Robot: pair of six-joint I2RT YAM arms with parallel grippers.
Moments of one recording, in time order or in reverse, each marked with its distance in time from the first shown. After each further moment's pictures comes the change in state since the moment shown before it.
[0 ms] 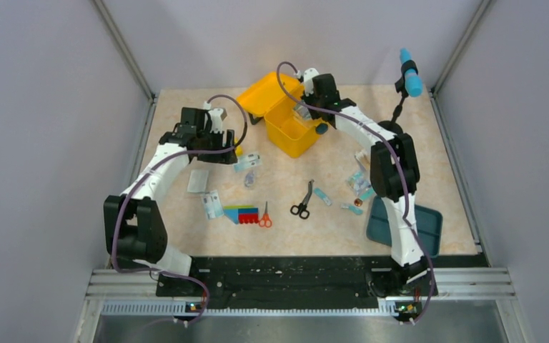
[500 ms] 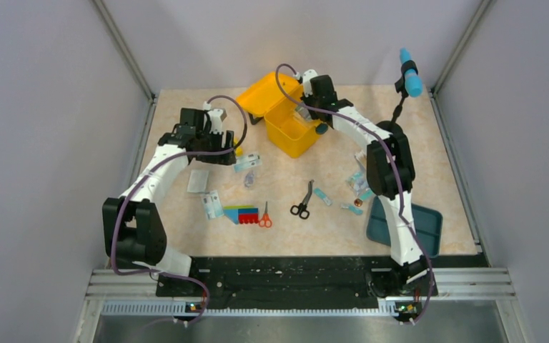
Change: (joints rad) left arm 0.000 -0.024 -0.004 -0.002 -0.016 0.027; right arm 0.000 0.076 0.056 -0.016 0.066 -0.014
